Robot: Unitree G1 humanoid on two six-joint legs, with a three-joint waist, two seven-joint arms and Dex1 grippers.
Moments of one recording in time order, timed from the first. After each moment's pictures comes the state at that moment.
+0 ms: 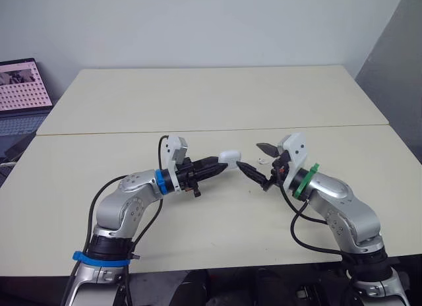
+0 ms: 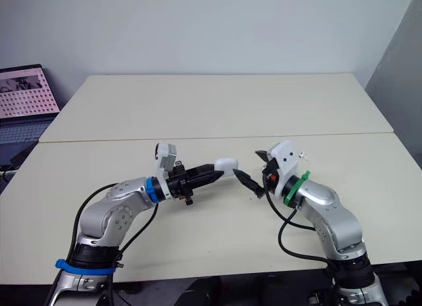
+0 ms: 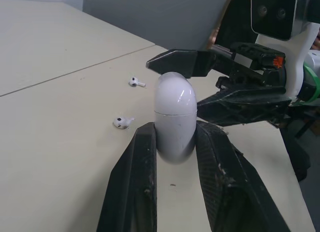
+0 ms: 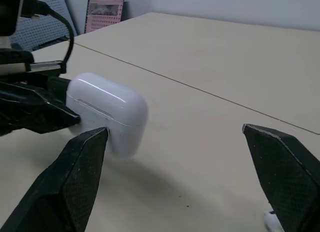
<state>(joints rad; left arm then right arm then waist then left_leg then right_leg) -0.39 0.41 -0.02 -0.11 -0.59 0.58 -0.93 -0.32 -0.35 0.10 -0.39 0.41 0.63 0.53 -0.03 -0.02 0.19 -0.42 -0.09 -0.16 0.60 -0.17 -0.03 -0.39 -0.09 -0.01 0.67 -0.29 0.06</state>
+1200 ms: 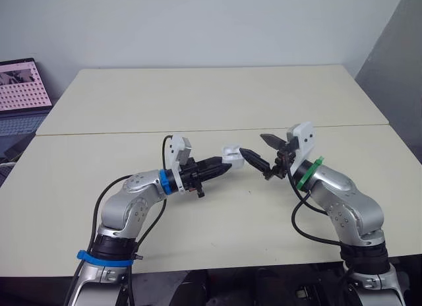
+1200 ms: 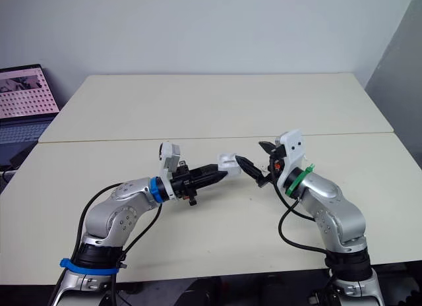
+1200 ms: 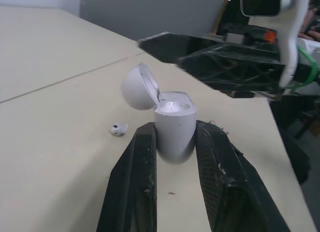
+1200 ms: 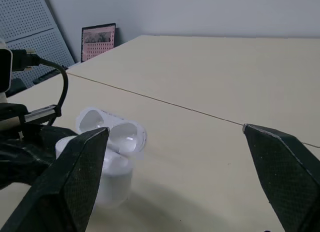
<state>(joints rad) -0.40 0.40 0.01 -0.07 -0.57 0.51 -0.88 -0.38 -0.34 -0.02 -0.37 0.51 0.71 0.48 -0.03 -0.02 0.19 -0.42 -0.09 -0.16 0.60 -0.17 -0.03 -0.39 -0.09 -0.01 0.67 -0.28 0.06</state>
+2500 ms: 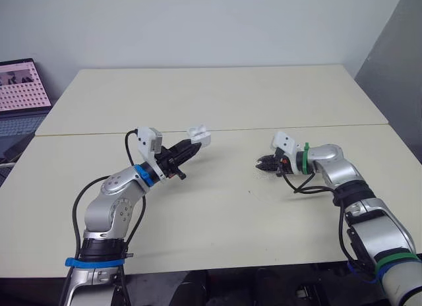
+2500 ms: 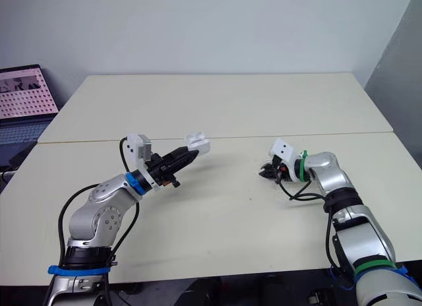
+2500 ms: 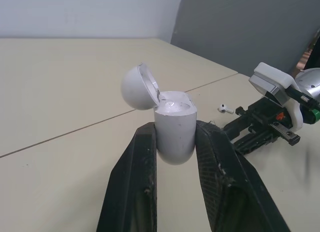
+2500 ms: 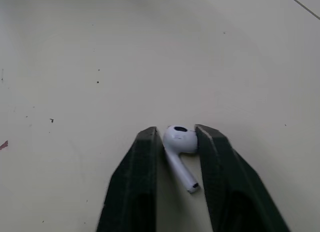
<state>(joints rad) -0.37 0.41 0.12 -0.05 -0.55 0.42 -0.75 -0.86 -0.48 0.25 0.80 0.03 0.08 1.11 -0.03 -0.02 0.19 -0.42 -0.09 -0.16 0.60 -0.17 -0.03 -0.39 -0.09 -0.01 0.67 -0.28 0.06</state>
